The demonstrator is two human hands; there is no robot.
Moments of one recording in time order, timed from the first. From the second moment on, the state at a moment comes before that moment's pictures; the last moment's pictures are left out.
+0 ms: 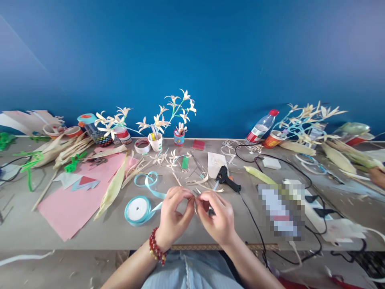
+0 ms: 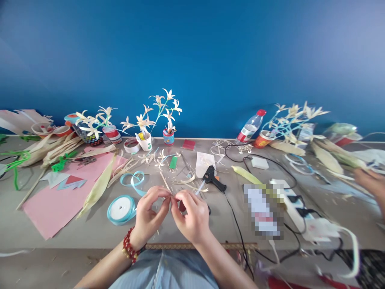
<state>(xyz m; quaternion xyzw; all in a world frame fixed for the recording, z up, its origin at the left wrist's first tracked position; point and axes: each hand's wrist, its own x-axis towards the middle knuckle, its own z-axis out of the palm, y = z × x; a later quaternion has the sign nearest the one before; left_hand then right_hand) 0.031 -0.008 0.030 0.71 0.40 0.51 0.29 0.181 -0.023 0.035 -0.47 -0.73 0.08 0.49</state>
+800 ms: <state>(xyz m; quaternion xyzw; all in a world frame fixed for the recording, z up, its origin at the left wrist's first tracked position) 0.029 -0.003 0.042 0.76 0.41 0.45 0.22 0.186 -0.023 0.036 -0.45 -0.74 0.02 0.50</state>
